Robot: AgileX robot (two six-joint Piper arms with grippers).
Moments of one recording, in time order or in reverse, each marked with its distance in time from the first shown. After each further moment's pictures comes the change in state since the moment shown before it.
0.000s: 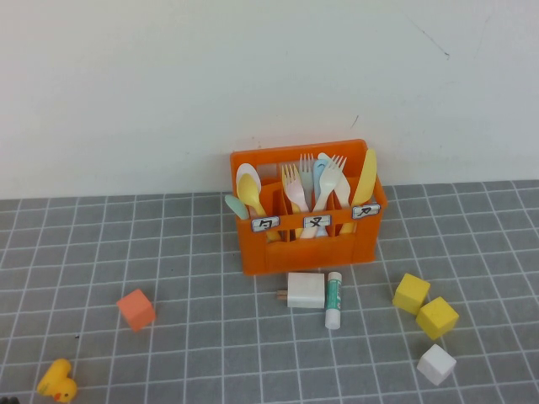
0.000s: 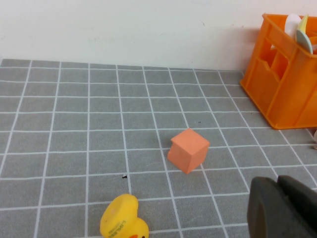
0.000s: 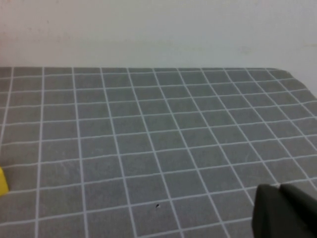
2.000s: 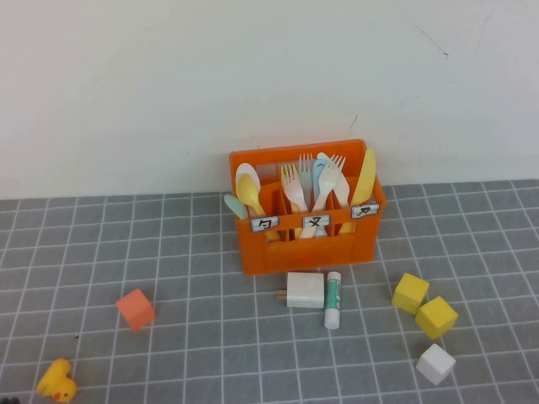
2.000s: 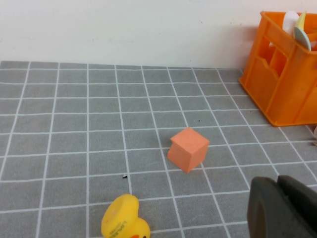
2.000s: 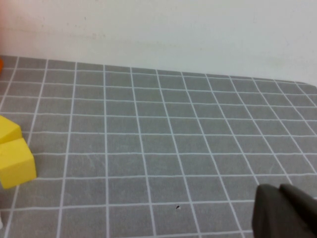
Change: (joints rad) right arm 0.066 0.000 -0.002 0.056 -0.008 -0.100; left arm 0.000 0.000 0.000 0.001 0.004 0.013
